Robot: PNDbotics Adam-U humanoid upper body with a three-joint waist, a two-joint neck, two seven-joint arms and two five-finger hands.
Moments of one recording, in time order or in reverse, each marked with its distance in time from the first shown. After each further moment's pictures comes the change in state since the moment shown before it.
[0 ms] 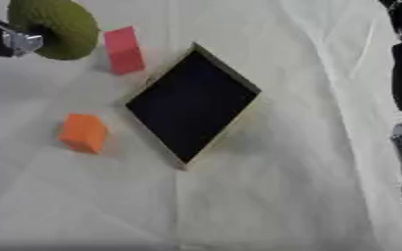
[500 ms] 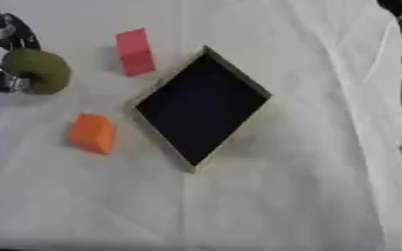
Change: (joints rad) left arm 0.148 0.097 0.033 0.101 -0.132 -0.016 0.029; right arm 0.004 0.022 0.001 0.000 0.005 0.009 0.007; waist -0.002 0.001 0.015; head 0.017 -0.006
